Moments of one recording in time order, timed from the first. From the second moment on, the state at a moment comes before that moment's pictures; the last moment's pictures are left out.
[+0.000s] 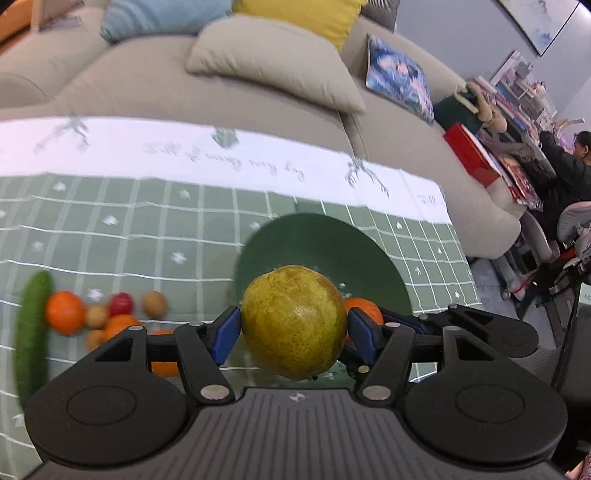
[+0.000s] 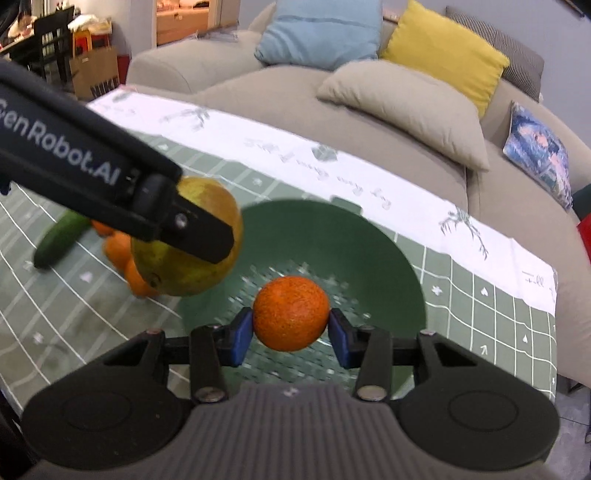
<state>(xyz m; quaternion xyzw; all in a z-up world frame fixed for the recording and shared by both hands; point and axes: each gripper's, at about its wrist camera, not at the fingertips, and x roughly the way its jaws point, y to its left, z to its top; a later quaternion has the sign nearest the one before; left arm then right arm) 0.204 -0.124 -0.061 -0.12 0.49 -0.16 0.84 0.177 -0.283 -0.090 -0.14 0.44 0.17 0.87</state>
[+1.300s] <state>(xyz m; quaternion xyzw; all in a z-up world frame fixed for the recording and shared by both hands) 0.263 -0.169 -0.111 -0.08 0.60 -0.11 0.79 0.227 -0.293 -0.144 -0.19 0.52 0.21 0.81</state>
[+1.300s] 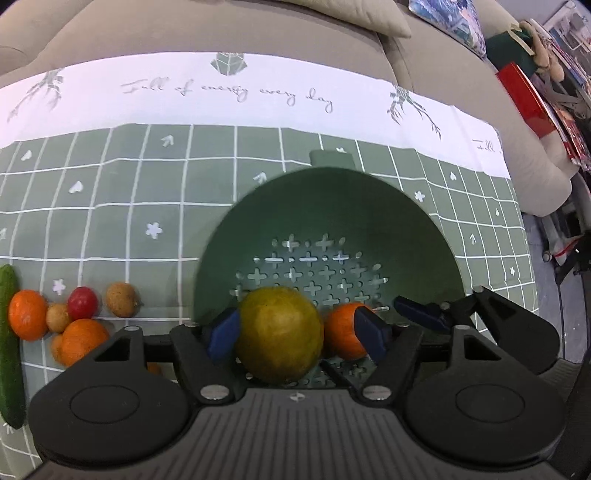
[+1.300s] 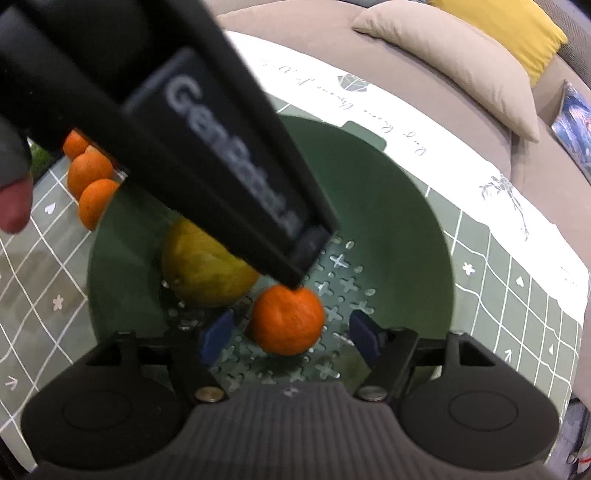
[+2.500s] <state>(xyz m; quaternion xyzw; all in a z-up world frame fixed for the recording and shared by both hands) 0.156 -0.007 -0.050 -0.09 0.48 -0.12 0.87 0.134 -0.174 -0.082 -0.10 0.41 0.21 0.88</state>
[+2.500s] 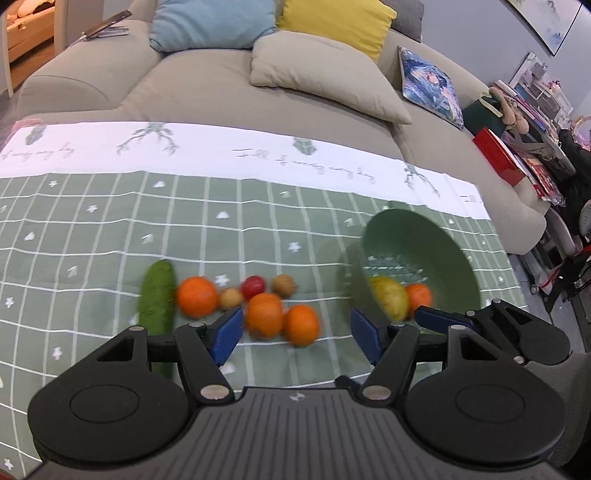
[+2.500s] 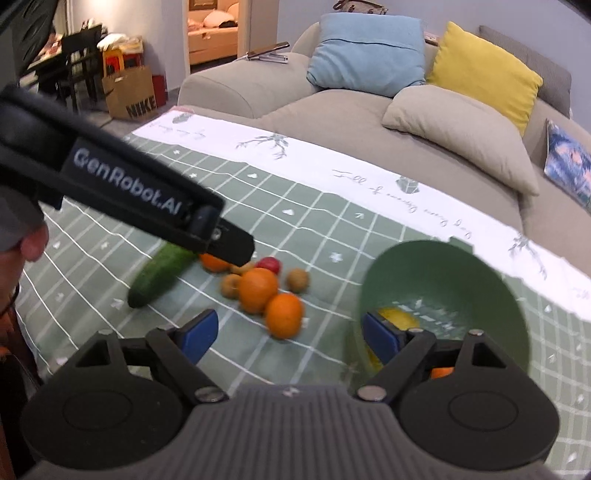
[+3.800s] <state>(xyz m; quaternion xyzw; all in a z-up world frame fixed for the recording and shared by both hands) 0.164 -0.004 -0.121 0.00 0.46 -0.16 0.87 0.173 -0.140 -0.161 -0.06 0.44 0.15 0.88</state>
